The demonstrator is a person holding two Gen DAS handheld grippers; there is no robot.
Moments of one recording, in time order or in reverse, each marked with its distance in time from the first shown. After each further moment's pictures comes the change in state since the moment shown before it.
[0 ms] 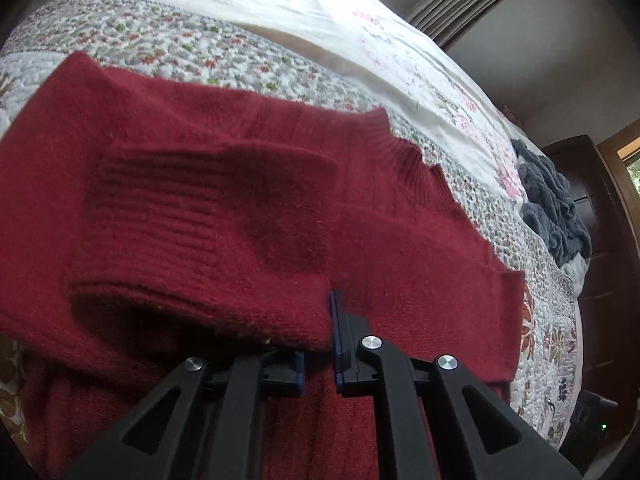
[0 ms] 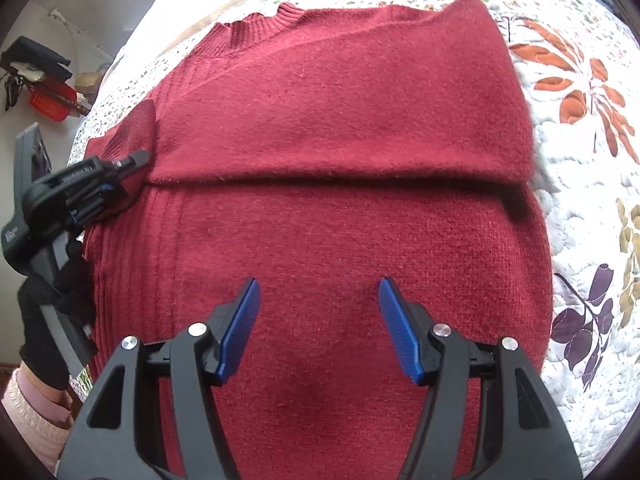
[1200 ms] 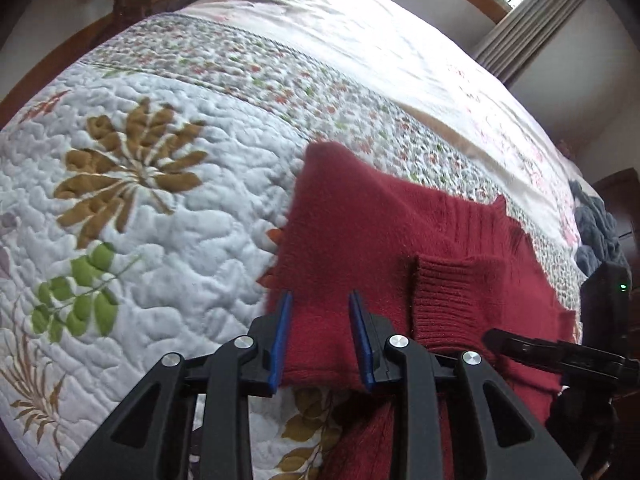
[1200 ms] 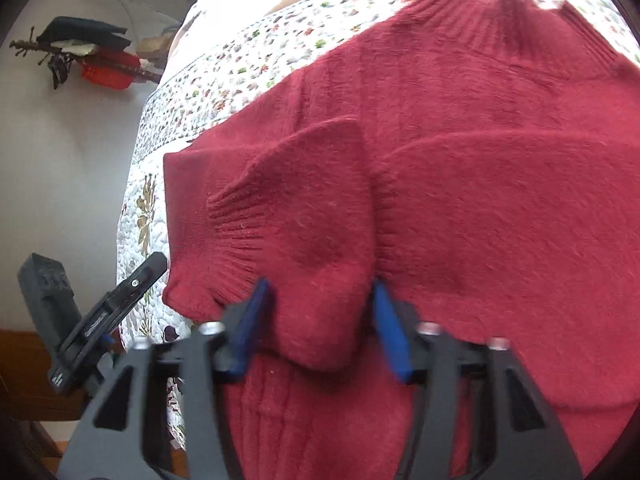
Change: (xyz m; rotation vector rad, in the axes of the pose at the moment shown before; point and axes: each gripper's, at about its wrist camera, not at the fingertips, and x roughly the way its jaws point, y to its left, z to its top) left arm -0.119 0.127 0.044 -0.070 -0.094 0.218; right arm 0.096 0.179 0.122 -0.099 0.178 0.299
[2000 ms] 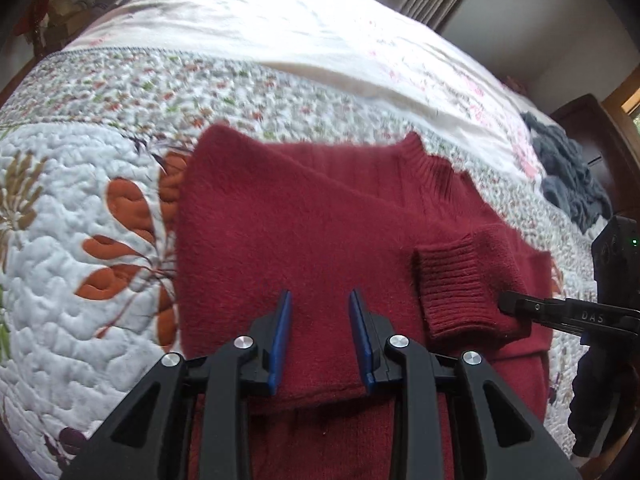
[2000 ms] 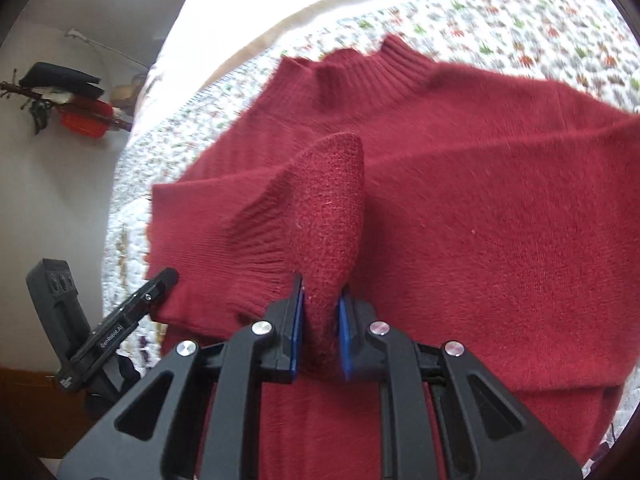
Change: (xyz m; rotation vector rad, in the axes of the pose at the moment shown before) left arm 0.057 -0.114 -0.024 0.235 0.109 -0.087; right arm -0.084 -0.090 -0.020 0.111 -0.135 -0.093
